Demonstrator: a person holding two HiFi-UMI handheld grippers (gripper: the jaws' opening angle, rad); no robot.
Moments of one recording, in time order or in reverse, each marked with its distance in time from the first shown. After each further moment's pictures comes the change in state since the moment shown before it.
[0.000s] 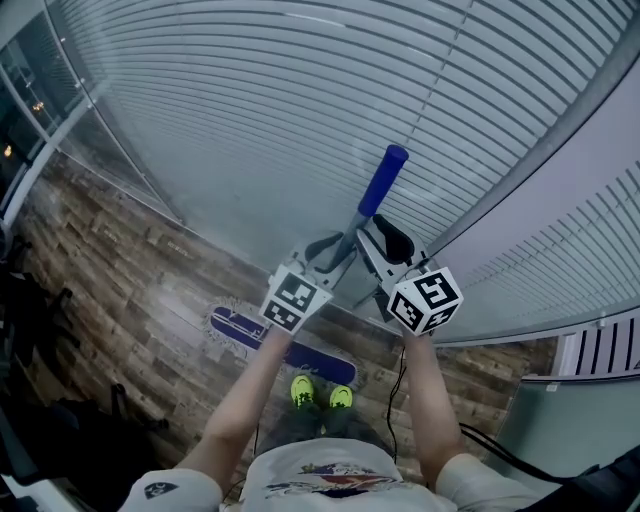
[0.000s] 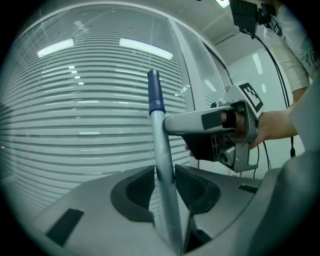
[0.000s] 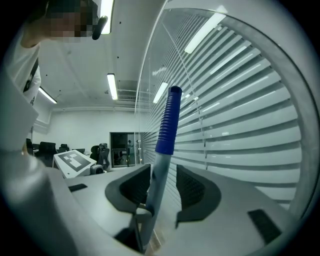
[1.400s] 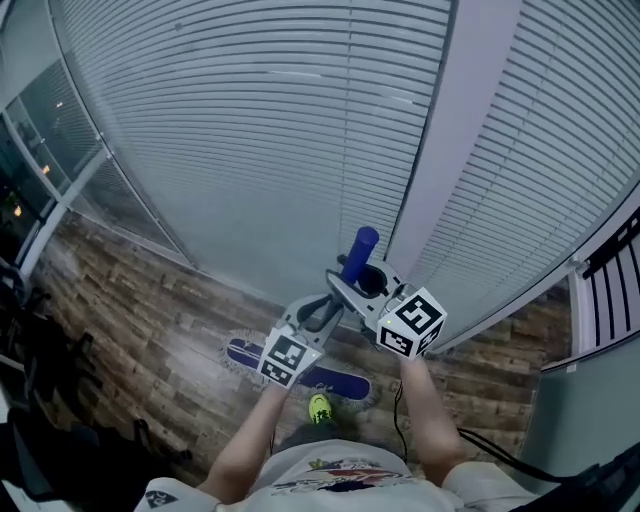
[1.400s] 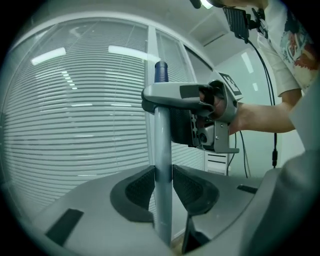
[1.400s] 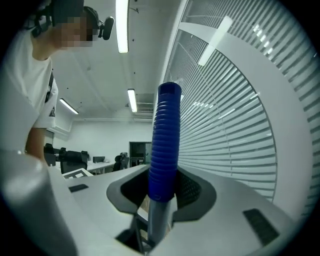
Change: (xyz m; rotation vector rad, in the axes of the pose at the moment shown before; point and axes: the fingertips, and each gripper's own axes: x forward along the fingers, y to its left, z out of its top) left arm -0.118 -0.188 0.014 0.045 0.012 -0.063; right arm -0.154 0.143 0.052 -0.015 -0.109 0.196
